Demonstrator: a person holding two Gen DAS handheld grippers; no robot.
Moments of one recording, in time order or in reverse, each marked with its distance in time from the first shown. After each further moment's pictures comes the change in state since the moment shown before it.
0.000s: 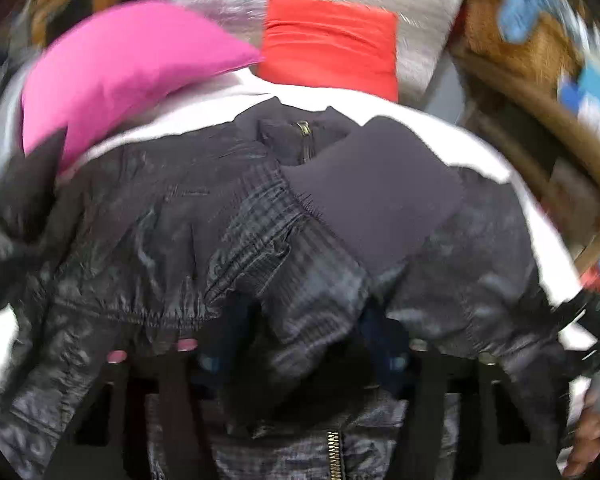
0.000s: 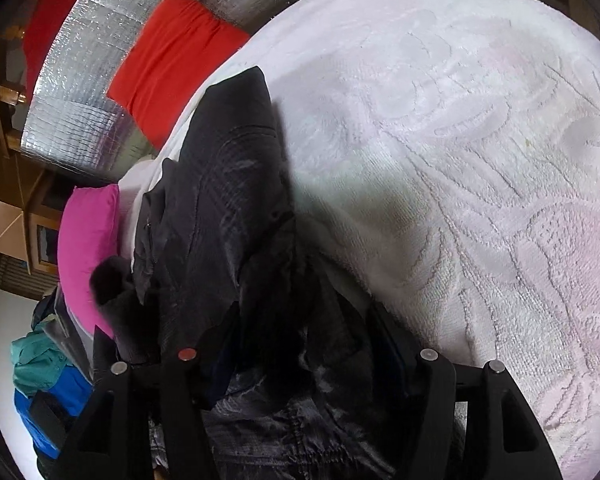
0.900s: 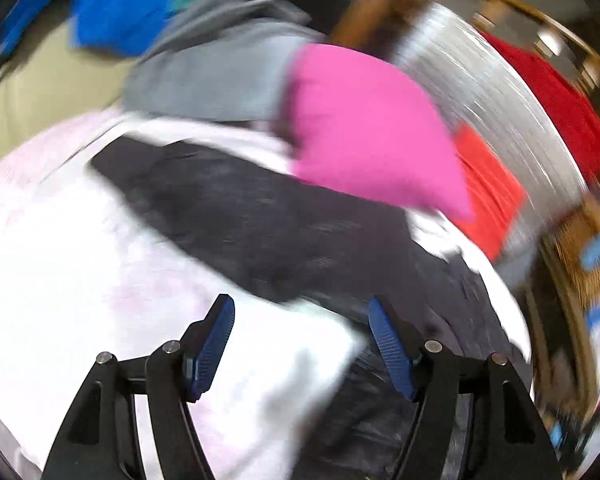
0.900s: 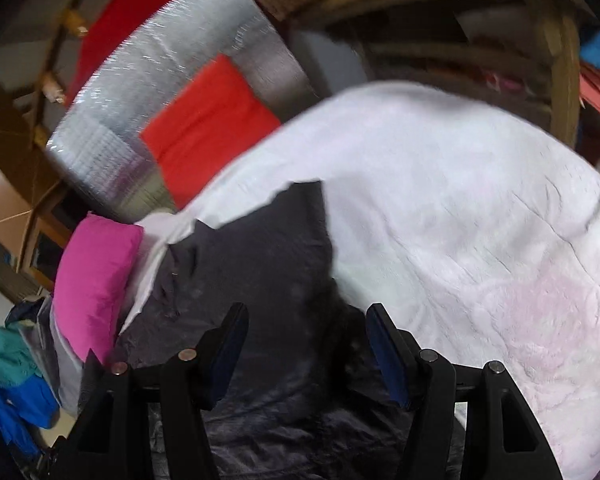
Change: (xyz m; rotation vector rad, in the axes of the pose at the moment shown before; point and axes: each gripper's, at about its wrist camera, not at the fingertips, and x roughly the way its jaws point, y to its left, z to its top) left arm -0.143 0.306 -0.026 -0.590 -0.182 0.104; right arm -0.071 0.059 -0.032 -0.189 -0.345 -0.019
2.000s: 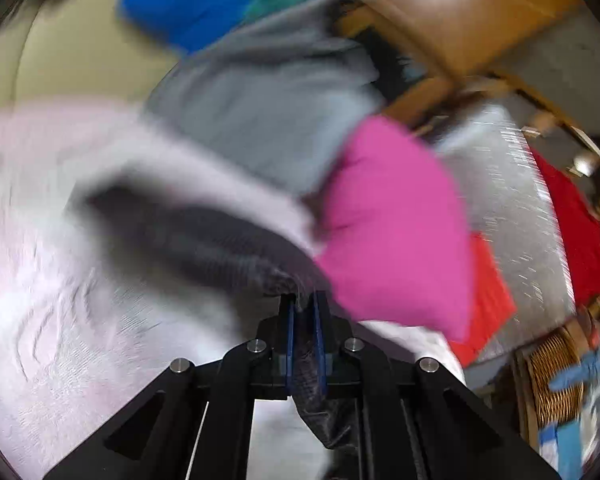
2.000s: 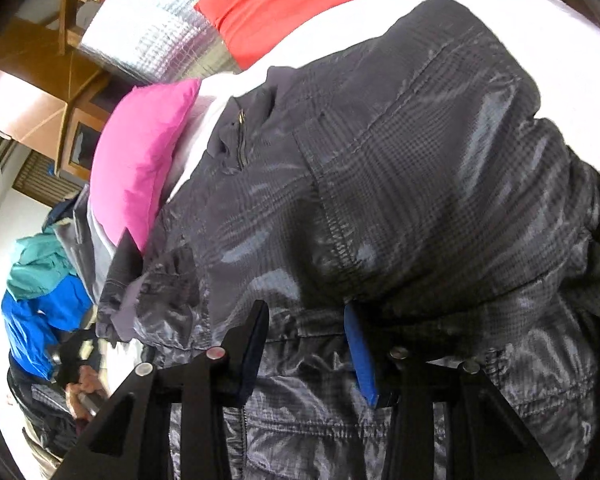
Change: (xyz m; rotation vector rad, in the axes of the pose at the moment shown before) left arm 0.031 0.006 0.065 -0.208 -0.203 -0.130; right arm 0.074 0.042 -0.045 -0.080 0.405 0.160
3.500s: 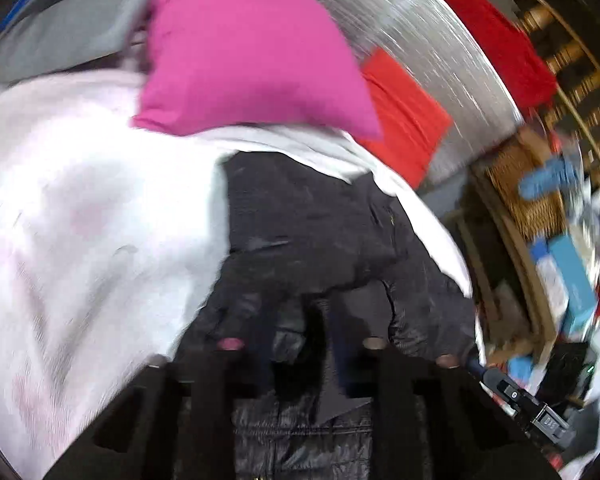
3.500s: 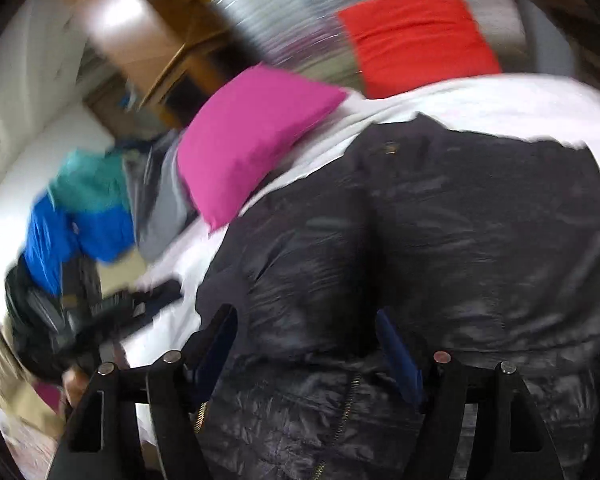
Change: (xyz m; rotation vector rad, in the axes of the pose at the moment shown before) left arm 0.017 -0.094 -0.124 0.386 0.494 -0.172; right arm -0.003 0.128 -0.040 -0.454 -0.065 0.051
